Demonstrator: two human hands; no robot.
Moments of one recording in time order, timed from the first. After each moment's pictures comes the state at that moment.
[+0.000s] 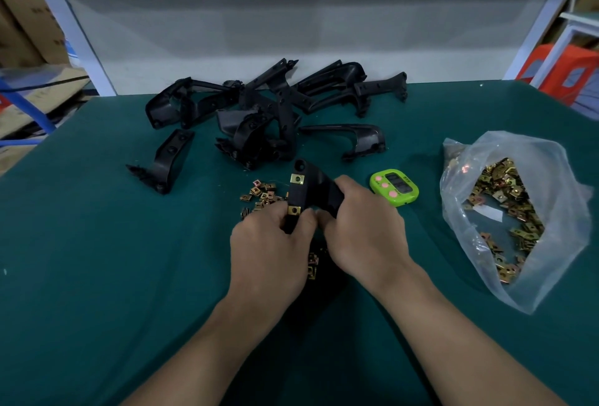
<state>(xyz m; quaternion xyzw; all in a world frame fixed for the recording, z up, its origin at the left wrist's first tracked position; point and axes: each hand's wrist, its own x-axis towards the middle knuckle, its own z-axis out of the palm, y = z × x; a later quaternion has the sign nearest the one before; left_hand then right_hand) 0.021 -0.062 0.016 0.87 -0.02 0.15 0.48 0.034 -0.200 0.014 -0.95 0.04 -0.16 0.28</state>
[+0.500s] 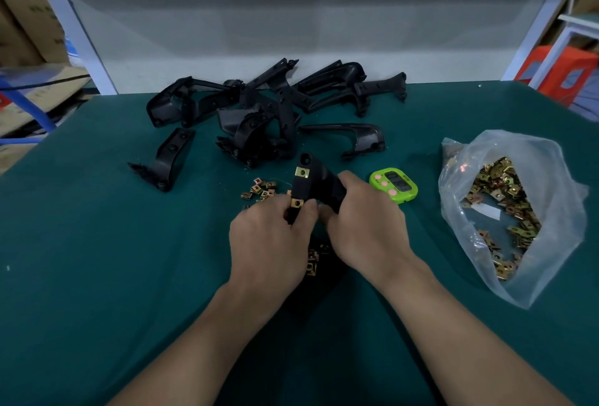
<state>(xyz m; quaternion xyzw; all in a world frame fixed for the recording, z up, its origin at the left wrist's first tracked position) 0.031 -0.060 0.011 0.89 -0.07 0.20 0.39 0.036 -0.203 0.015 -0.95 0.03 -0.18 0.26</state>
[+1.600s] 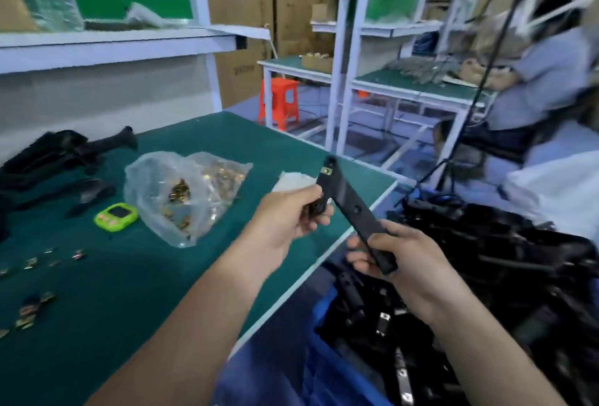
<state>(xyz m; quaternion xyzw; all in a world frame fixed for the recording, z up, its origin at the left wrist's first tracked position) -0.179 -0.340 0.099 0.58 -0.25 -0.40 0.66 -0.357 -0.412 0.078 -0.50 0.34 -0.29 0.74</state>
